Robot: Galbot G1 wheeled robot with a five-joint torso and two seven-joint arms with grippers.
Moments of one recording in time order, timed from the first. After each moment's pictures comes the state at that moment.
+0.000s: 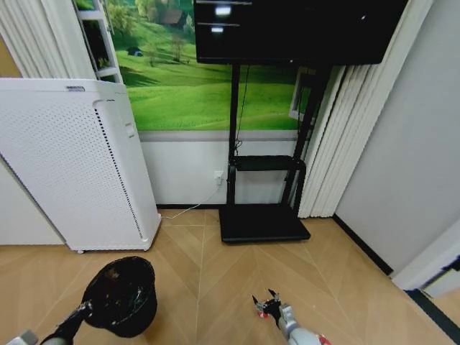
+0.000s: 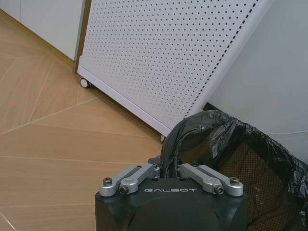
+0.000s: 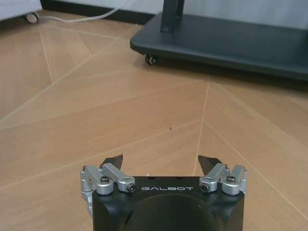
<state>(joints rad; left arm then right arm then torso) 1.89 -1.30 -1.05 -2.15 -1.04 0.38 -0.25 -1.32 1.22 0.27 1.30 0.18 -0.06 -0.09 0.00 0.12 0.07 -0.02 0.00</state>
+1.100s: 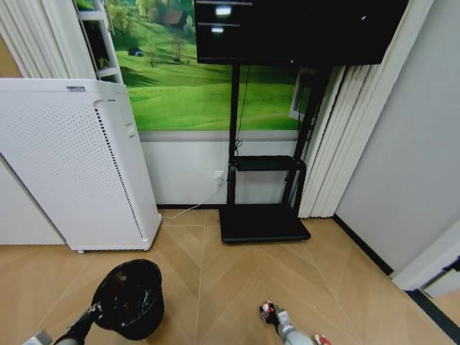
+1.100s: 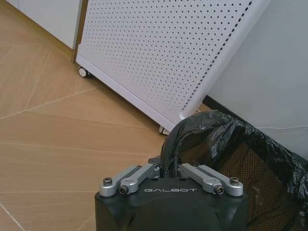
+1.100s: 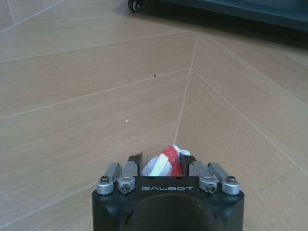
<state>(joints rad) 1.87 -1.32 -1.00 -2.13 -1.03 0.37 -0.27 -1.25 1.26 0.26 1.08 0.13 -0.07 -0.05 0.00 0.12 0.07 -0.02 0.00</state>
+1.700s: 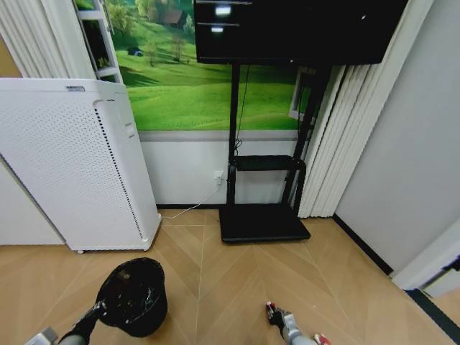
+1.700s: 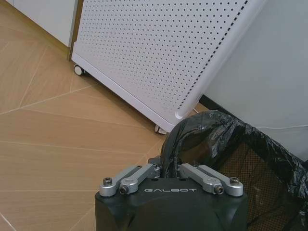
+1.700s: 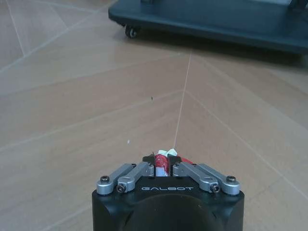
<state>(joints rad) 1.86 -1.32 -0.98 -2.13 -1.03 0.36 -0.28 -1.34 1.24 0.30 1.24 0.17 -0.06 -0.04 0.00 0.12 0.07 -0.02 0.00</state>
